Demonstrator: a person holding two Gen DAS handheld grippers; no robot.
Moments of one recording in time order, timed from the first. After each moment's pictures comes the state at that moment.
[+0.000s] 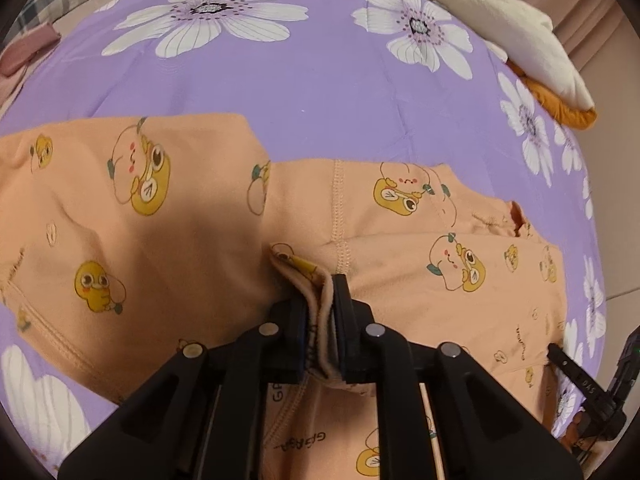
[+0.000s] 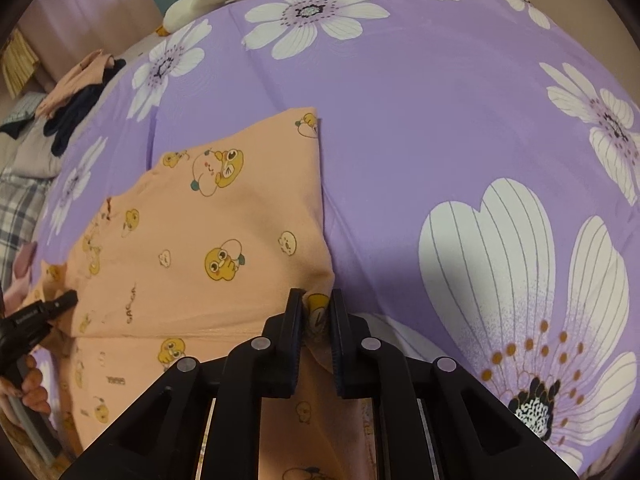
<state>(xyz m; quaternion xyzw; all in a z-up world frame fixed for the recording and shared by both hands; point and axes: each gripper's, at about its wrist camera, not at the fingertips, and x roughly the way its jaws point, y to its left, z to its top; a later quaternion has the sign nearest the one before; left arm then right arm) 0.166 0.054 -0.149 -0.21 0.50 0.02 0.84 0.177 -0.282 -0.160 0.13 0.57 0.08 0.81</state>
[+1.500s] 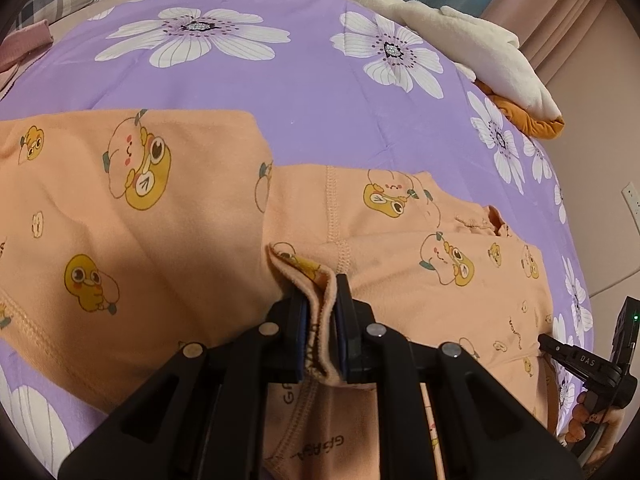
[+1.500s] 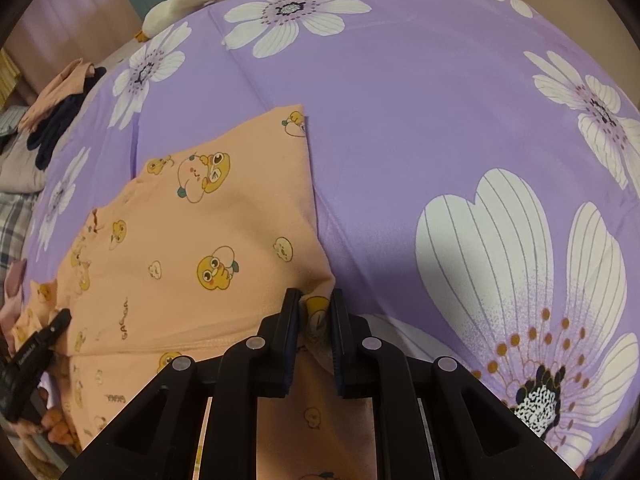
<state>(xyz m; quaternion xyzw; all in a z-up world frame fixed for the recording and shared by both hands) 0.152 0.059 -0.157 -0.22 0.44 -0.03 0.87 0.180 -0.278 -0.166 0.14 0.58 0.04 0.80</state>
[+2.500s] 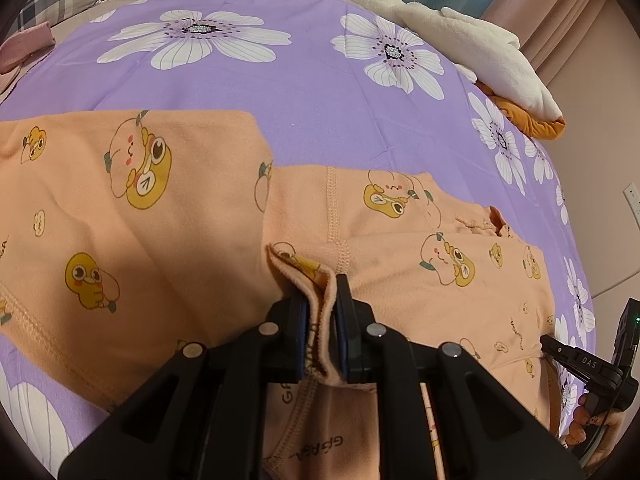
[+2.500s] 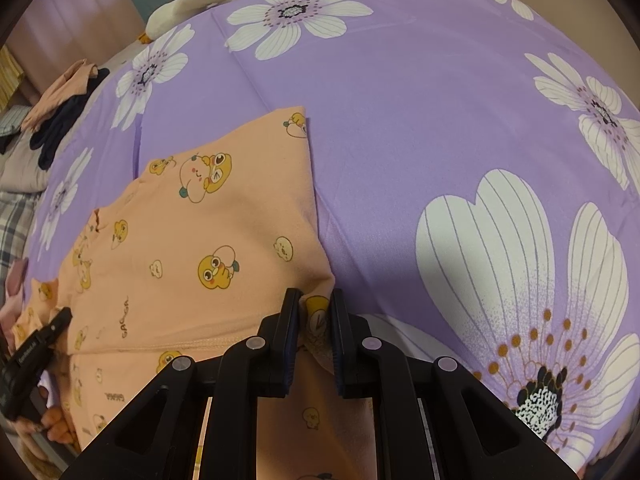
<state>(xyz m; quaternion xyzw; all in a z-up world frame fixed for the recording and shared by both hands) 0.153 0.058 -0.157 -0.22 0.44 -0.03 0.87 0.178 -0.278 -0.166 0.14 0.57 0.04 0.81</state>
